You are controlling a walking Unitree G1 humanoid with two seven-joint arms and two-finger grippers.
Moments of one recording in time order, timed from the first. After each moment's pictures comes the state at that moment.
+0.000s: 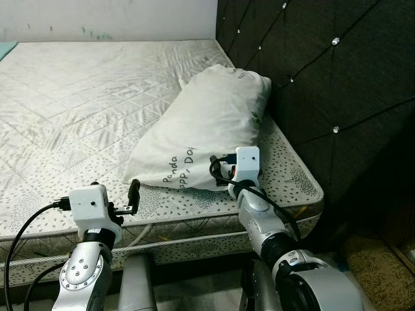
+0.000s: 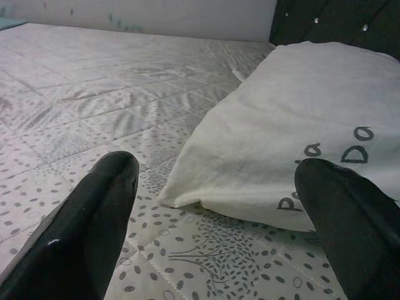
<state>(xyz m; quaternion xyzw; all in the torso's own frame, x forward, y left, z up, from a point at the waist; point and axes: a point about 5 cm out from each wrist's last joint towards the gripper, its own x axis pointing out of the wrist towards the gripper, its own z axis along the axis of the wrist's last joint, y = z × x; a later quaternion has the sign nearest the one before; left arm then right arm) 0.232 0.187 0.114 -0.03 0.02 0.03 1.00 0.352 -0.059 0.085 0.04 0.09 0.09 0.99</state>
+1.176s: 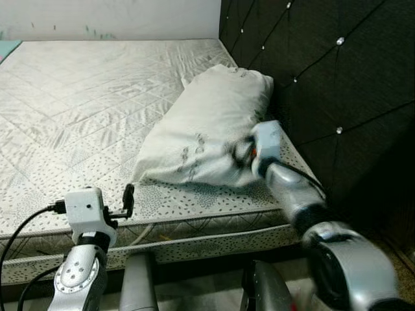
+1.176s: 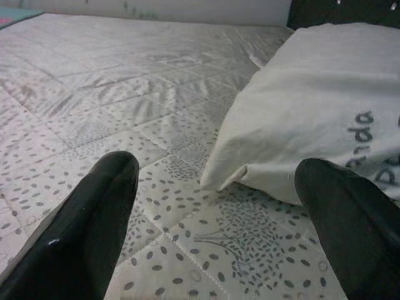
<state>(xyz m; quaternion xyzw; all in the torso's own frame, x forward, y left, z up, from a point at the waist) 0.226 0.196 0.109 -0.02 0.04 0.05 1.00 0.372 -0.119 0.106 -0.08 0.14 0.29 0.94</state>
